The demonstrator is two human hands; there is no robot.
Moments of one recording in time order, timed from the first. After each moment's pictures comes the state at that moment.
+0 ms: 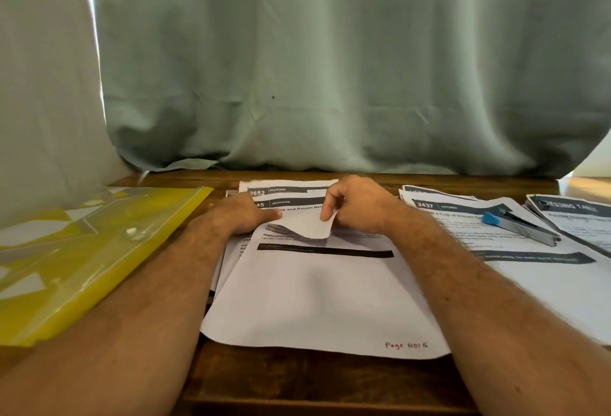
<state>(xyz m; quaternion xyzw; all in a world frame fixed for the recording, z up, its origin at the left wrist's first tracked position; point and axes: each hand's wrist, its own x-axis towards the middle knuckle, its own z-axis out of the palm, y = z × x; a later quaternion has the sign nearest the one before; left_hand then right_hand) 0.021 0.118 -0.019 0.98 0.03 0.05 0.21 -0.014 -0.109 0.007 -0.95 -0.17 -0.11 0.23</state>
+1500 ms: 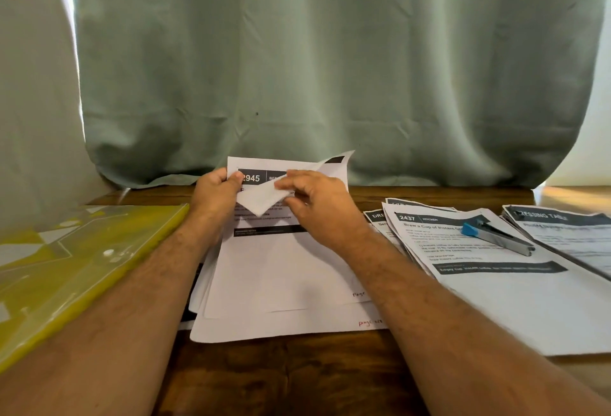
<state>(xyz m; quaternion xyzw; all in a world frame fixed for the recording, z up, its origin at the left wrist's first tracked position) 0.021 0.100 0.000 0.69 -0.01 0.23 0.69 -0.020 -0.078 0.007 -0.86 -0.26 -0.30 0.32</state>
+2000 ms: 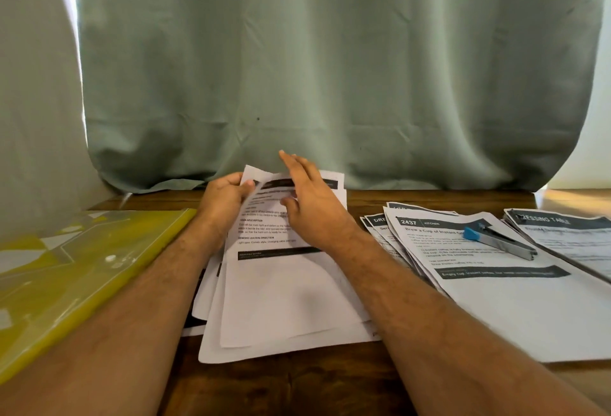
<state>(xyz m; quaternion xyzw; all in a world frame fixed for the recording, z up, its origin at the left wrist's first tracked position) 0.000 0.093 0.008 0.71 -0.06 0.18 0.68 -0.011 -0.065 0.008 -0.89 -0.24 -0.25 0.30</state>
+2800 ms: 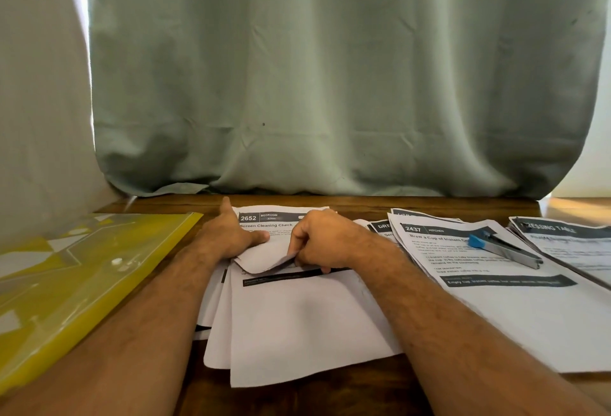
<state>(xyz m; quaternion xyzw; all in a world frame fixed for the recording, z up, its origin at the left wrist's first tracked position) 0.044 0.127 -0.030 0.93 0.06 0.12 0.36 -0.025 -0.076 0.009 -0.96 -0.20 -0.03 0.19</state>
